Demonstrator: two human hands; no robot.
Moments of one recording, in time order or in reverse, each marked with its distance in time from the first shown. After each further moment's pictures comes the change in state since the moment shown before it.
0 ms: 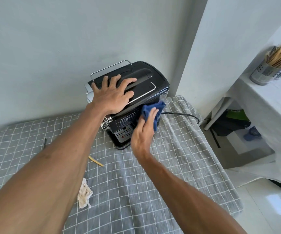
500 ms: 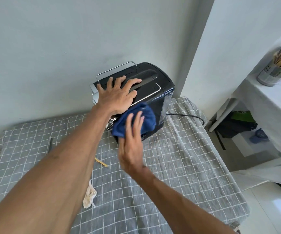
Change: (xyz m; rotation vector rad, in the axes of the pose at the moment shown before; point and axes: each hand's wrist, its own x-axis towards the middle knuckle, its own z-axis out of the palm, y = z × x) left_hand 0.000 -0.002 0.000 -0.038 0.016 -0.003; right_hand -0.045 0.030 0.016 -0.391 -0.218 -0.594
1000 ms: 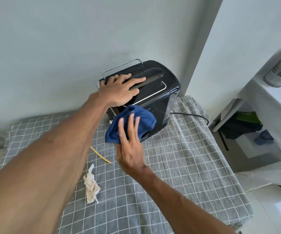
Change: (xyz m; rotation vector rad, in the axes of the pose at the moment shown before) left_hand 0.002 -0.017 -0.017 0.016 -0.127 0.021; right_hand -0.016 0.001 0.007 -0.112 -0.113 -0.198
